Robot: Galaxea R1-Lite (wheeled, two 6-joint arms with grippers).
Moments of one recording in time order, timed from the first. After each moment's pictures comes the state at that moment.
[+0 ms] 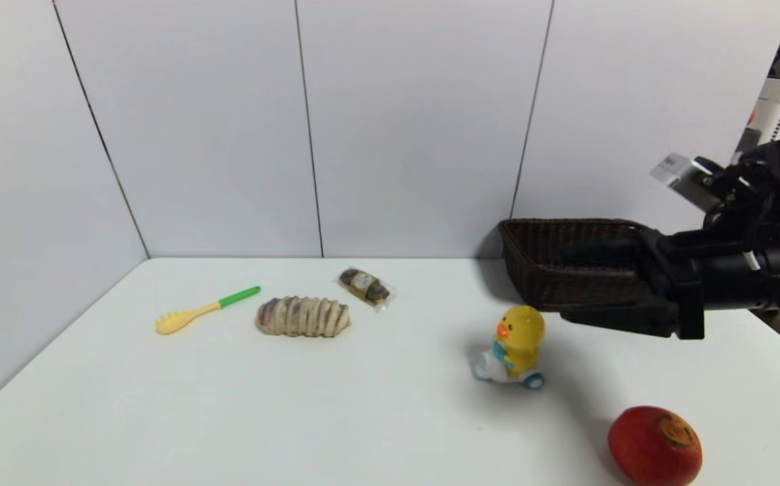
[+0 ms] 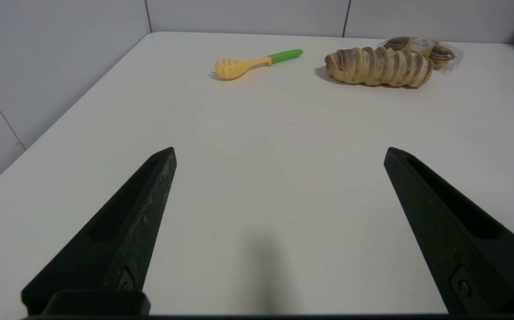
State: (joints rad) left arm 0.00 0.00 0.00 0.00 0.02 -0.05; right arm 0.12 1.58 -0.98 0.05 0.99 -0.47
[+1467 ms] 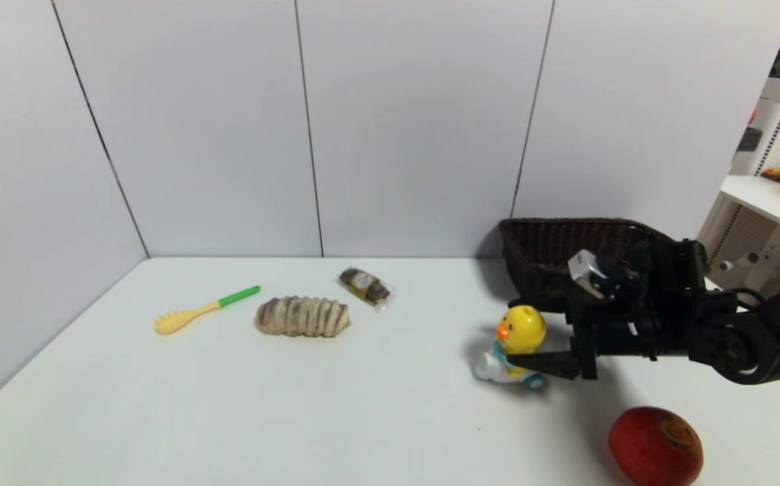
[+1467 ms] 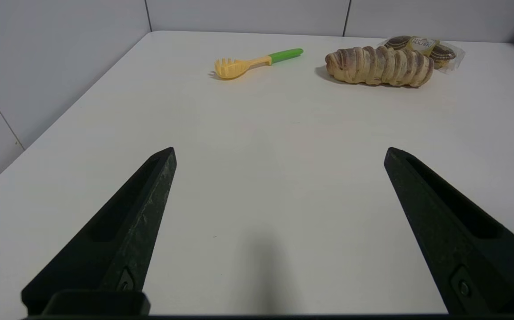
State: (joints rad) left arm 0.00 0.00 0.00 0.00 0.02 -0.05; right arm 0.11 1.98 -0.75 -0.60 1.01 -0.58
